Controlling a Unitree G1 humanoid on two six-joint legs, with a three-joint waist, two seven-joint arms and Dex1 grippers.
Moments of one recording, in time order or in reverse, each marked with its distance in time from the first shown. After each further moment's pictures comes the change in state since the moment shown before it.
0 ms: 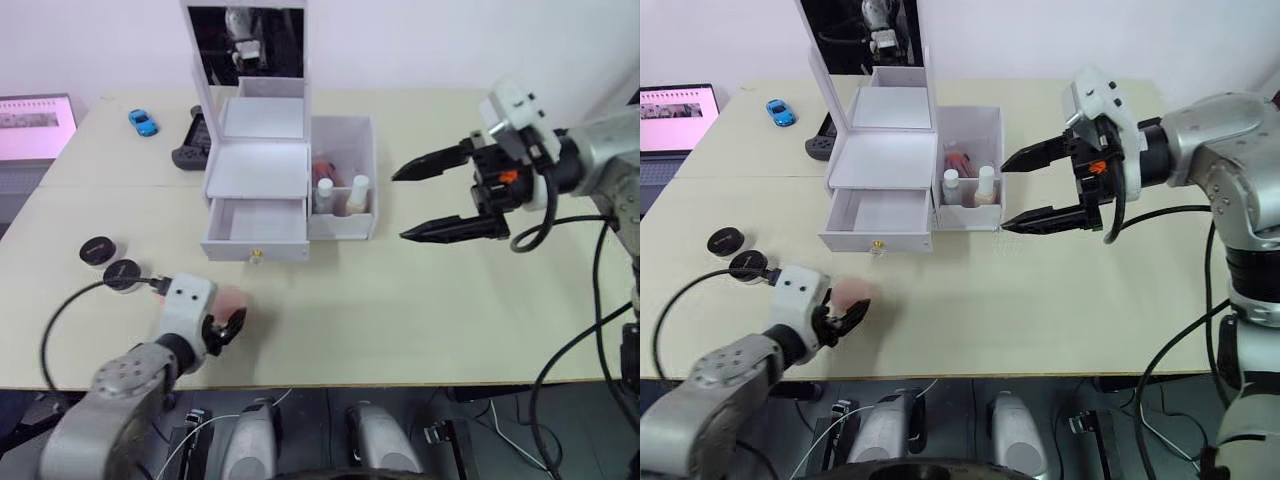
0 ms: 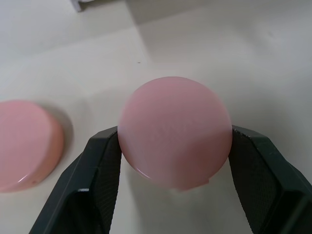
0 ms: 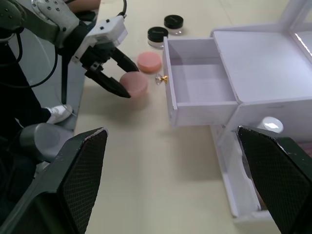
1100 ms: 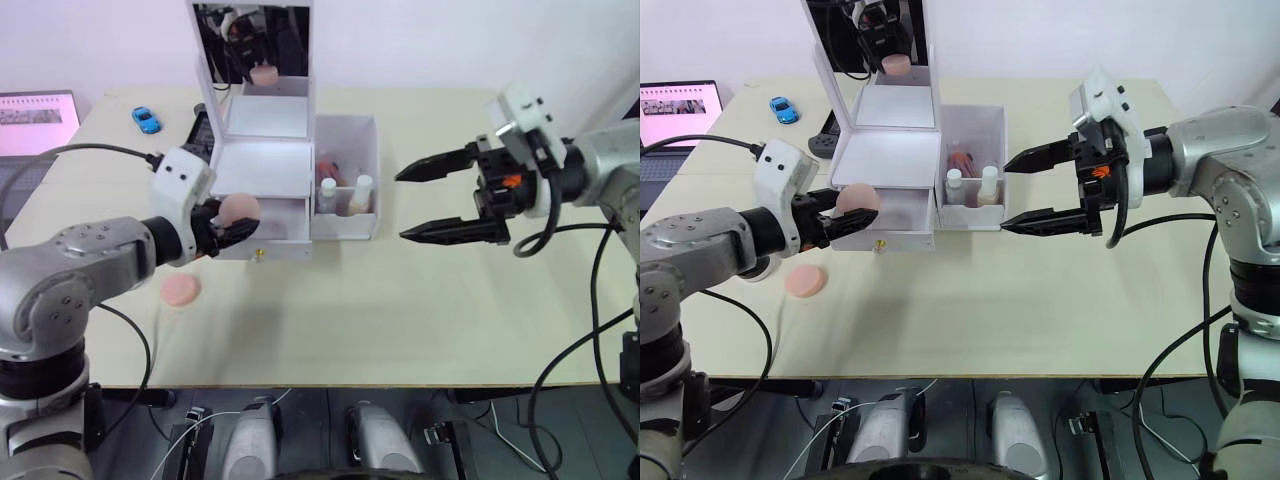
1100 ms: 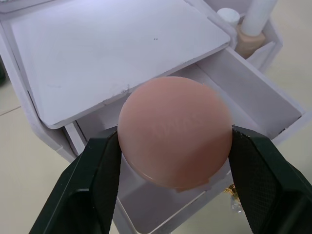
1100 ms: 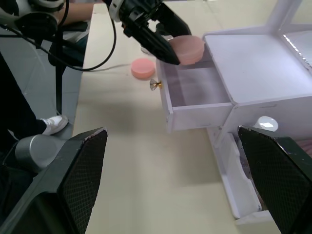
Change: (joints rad) left arm -0.753 0.243 -0.001 0.413 -0.475 0.176 0.175; right arm 0.075 -0.025 -0.094 -0.058 0.050 0.059 -0.073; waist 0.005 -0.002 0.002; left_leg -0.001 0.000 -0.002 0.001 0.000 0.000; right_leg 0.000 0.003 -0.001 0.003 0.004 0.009
